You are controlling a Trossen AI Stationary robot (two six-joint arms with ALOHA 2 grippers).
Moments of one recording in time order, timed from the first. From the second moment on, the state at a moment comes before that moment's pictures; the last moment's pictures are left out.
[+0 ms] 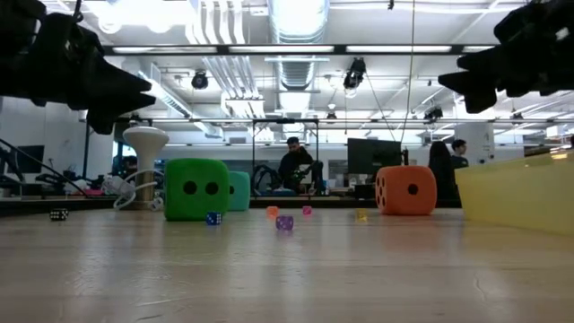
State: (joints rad) left arm -0.14 0.19 0.02 0.13 -0.37 -0.30; right arm -0.06 0.21 0.07 0.12 -0.06 0.10
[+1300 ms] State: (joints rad) left arm -0.13 0.32 0.08 0.20 -0.32 -0.20; right arm -0.04 1.62 1.20 -0.71 0.09 0.06
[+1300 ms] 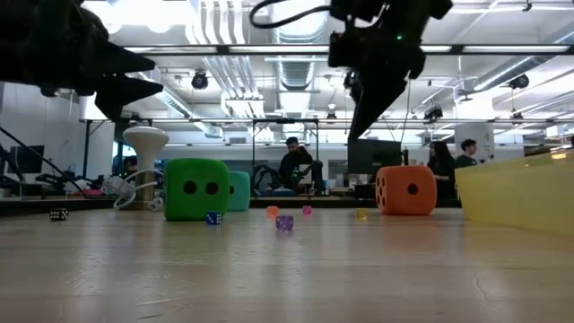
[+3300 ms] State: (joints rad) left arm -0.13 0.33 0.16 -0.01 -0.31 -0.18; right arm -0.12 1.86 1.09 -0.54 0.04 -0.13
